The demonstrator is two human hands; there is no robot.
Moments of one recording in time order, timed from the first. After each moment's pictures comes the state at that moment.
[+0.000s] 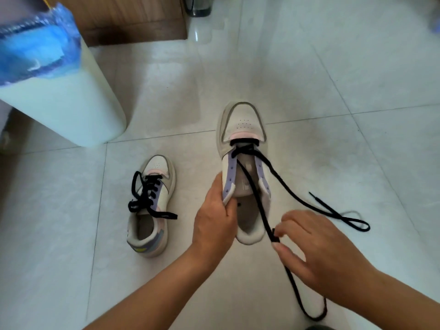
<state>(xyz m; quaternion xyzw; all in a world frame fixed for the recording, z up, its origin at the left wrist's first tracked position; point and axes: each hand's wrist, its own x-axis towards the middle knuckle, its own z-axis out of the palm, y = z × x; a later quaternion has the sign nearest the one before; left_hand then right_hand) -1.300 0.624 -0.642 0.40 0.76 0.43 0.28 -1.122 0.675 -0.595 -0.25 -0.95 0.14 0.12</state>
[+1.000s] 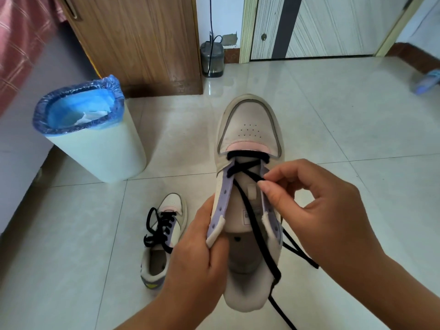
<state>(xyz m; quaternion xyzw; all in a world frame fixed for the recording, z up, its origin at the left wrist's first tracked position) -1.328 0.589 -0.533 0.45 0.71 0.50 0.21 -1.204 0.696 -0.474 -0.33 -0.82 0.28 0.38</state>
